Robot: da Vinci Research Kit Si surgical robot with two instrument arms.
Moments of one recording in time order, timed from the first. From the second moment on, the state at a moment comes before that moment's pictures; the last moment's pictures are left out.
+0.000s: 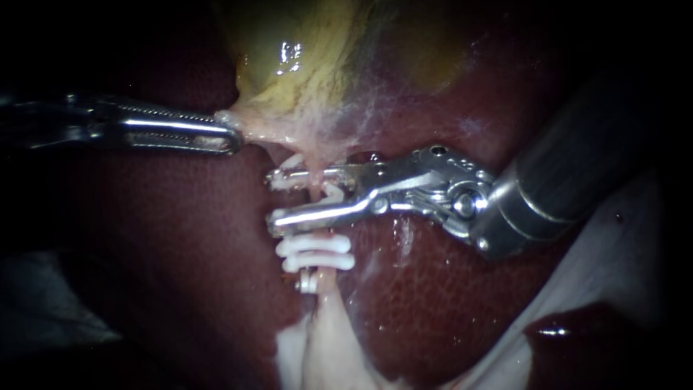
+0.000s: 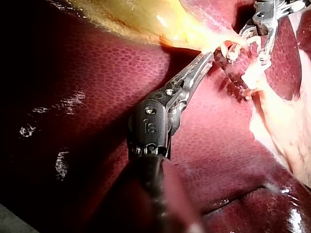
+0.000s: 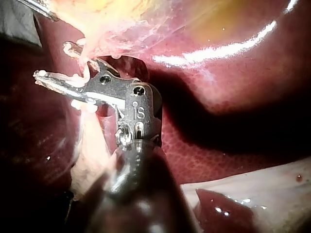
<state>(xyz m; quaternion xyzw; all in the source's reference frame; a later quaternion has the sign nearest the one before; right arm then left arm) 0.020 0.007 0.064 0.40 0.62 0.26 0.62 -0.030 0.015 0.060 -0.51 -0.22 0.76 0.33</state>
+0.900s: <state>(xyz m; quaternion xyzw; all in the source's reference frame) 0.018 0.007 0.064 0.41 0.60 0.26 0.63 -0.030 0.015 0.060 -0.51 -0.22 0.76 0.33</state>
